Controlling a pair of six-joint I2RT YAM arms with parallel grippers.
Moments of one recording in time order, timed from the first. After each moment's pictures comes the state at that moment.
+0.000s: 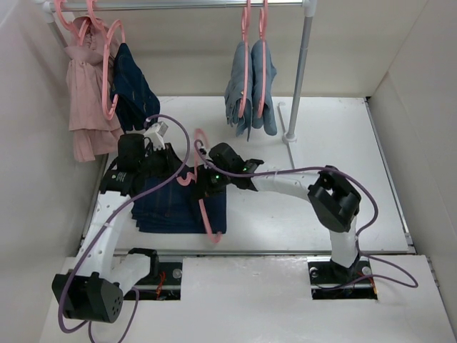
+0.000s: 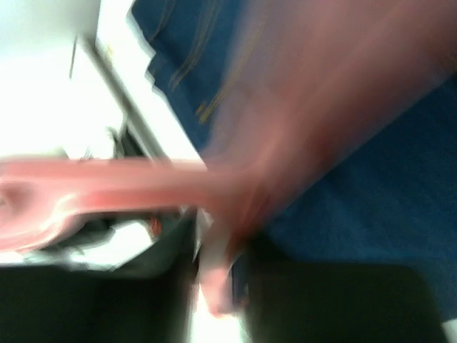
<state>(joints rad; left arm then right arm) -0.11 1.00 0.94 -0.59 0.51 -0.35 0.93 1.96 1.41 -0.13 -0.44 0.64</state>
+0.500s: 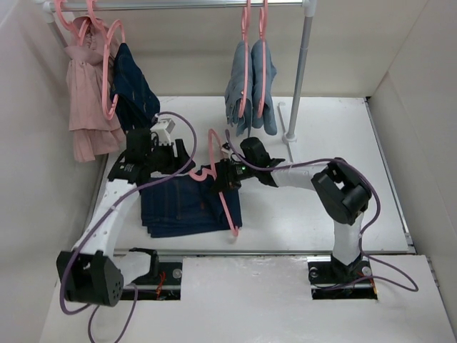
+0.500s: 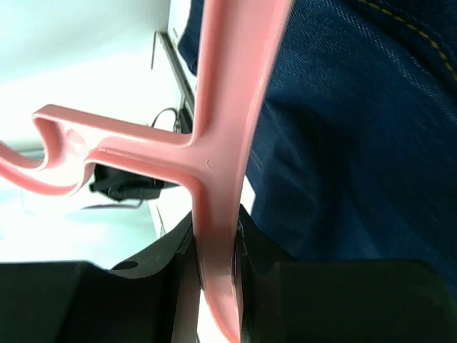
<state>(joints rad) -0.13 1.09 0.94 -0.50 0.44 -0.20 0.72 1.94 1.17 0.22 -0.83 0.84</state>
